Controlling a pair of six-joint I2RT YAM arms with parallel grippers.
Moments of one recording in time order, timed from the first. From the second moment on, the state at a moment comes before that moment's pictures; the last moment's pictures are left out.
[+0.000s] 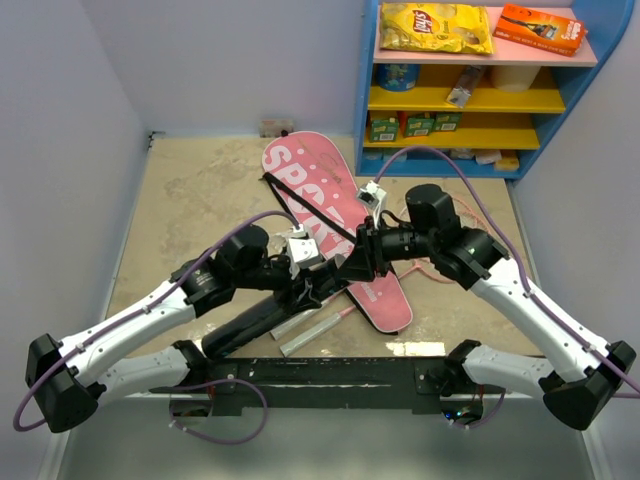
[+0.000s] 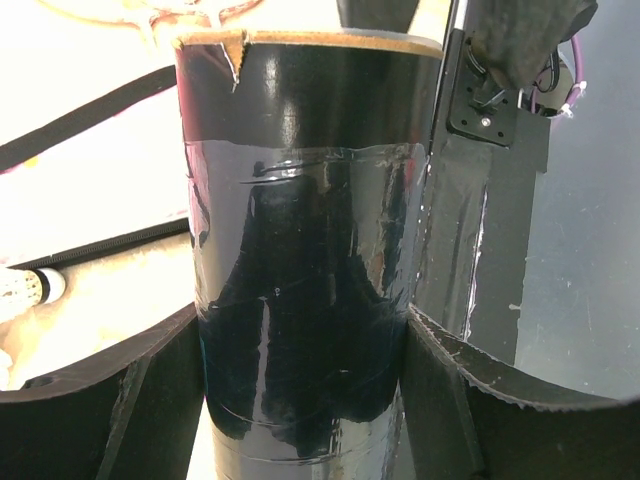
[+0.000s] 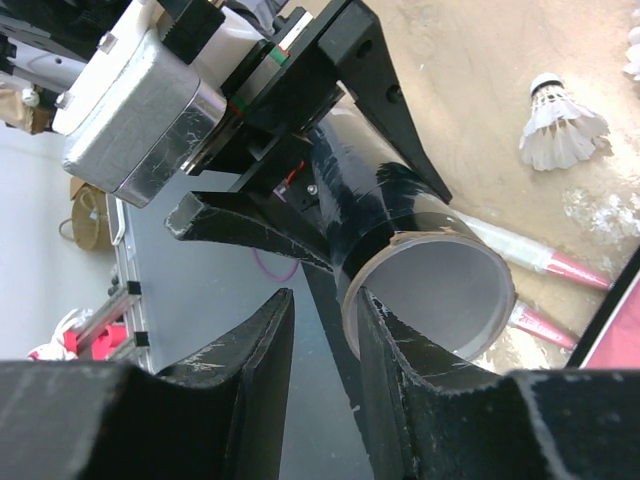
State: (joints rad) left arm -0.83 1.00 0.82 -0.35 0.49 0.10; right arm 0.68 1.08 1.14 -0.58 -0.70 0.37
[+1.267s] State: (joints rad) left arm -0.83 0.84 0.75 -0.27 0.55 0.09; right arm 0.69 1.11 1.34 -0.67 -0.48 0.35
